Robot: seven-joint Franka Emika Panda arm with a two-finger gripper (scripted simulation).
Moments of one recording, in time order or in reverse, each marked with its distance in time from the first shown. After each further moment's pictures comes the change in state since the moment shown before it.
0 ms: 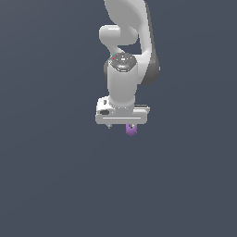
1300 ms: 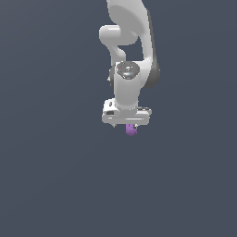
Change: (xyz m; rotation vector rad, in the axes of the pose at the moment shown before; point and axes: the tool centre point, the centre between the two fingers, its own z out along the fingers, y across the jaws) arm -0.025 -0.020 0.033 0.015 -0.009 0.059
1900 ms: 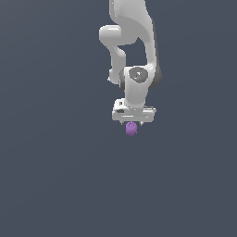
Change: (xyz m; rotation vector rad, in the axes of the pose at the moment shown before) arm -0.051 -0.034 0.044 -0.014 -0.003 -0.001
